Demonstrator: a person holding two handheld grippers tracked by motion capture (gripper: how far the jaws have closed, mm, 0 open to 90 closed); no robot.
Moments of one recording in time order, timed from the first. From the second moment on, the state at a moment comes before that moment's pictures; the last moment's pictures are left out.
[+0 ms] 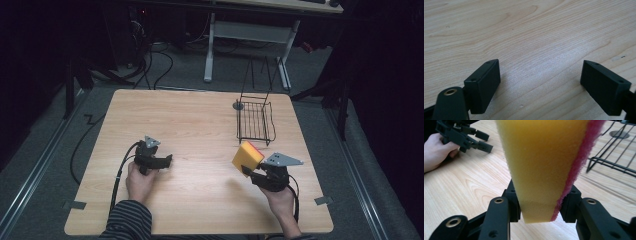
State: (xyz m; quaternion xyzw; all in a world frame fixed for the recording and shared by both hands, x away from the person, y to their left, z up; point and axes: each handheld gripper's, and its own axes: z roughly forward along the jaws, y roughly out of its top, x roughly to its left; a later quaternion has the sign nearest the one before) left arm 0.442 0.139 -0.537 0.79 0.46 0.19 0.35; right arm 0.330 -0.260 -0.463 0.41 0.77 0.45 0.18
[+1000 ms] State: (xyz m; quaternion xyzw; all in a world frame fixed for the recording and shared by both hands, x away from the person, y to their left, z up) left arm 0.442 0.139 -0.537 0.79 0.46 0.19 0.35; right arm 0.346 -0.285 -0.435 0.43 0.75 0.45 0.22
